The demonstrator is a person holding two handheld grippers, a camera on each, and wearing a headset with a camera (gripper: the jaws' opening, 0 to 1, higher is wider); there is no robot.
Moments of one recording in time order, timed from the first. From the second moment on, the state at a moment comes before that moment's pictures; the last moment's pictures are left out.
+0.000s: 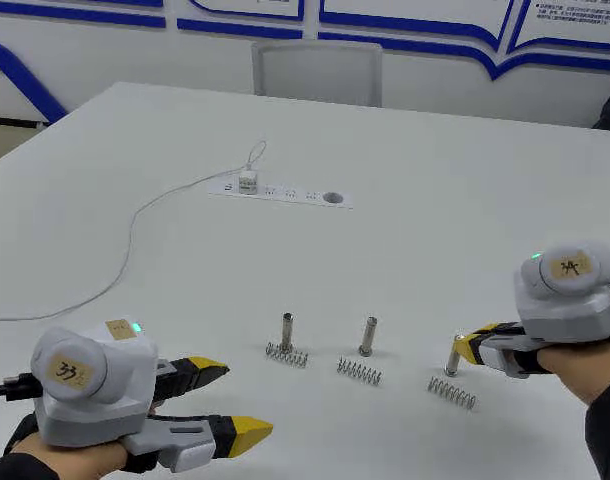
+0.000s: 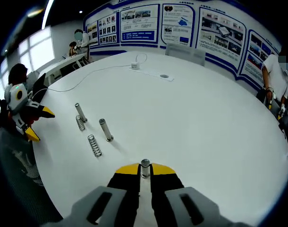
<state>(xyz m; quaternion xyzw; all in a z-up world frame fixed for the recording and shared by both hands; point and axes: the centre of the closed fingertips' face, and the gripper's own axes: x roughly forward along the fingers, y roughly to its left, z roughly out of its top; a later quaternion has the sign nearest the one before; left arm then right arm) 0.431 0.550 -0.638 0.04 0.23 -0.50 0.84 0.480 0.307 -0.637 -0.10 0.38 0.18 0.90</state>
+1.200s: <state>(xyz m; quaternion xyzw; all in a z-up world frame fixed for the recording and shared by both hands) 0.431 0.549 -0.637 0.04 0.23 -0.50 0.83 0.456 0.344 -0.661 -0.26 0.43 0.32 0.80</state>
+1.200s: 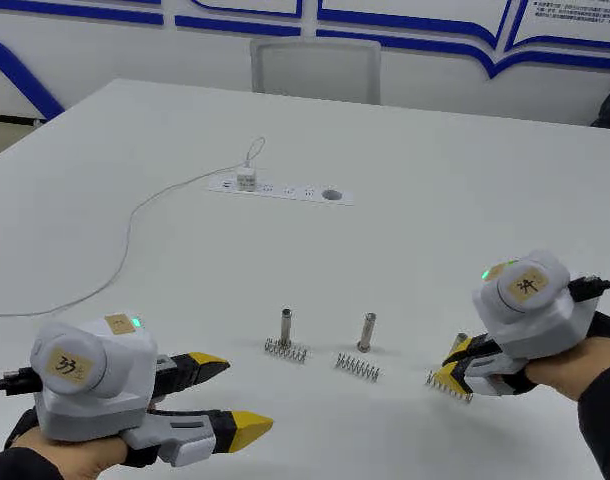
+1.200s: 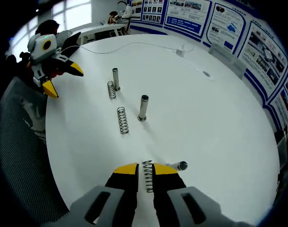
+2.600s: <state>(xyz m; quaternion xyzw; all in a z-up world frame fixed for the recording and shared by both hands) 0.430 0.550 -0.638 0.04 0.23 -0.50 0.84 0.453 0.348 -0.677 -0.30 0.48 0.37 0.74</state>
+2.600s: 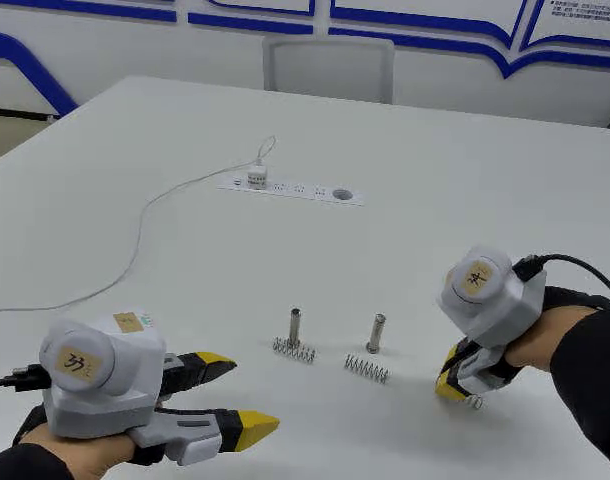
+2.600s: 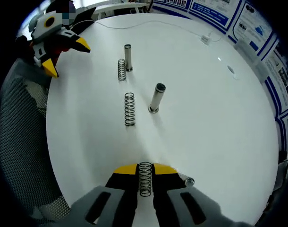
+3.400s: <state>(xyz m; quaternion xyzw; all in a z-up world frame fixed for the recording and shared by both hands) 0.429 0.549 -0.636 0.04 0.23 -0.50 0.83 0.440 0.340 -0.647 -0.23 0.43 0.33 0.81</state>
